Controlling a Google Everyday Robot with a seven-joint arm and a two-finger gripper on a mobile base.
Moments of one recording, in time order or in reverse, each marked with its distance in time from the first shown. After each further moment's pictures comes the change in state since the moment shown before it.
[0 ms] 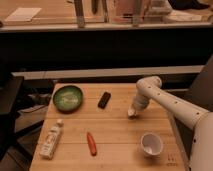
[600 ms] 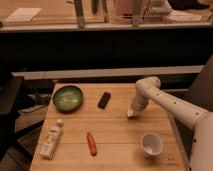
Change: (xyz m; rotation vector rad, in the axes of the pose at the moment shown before) arm -0.007 0.002 0.001 -0.004 0.003 -0.014
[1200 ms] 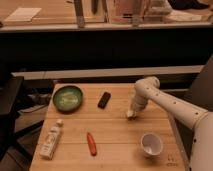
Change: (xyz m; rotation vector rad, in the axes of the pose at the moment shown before) arm -0.004 0.001 0.000 -0.003 0.003 -0.010
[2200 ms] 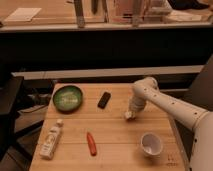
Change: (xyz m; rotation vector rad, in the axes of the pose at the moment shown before) arm -0.017 0.005 0.002 -0.013 0.010 -0.041
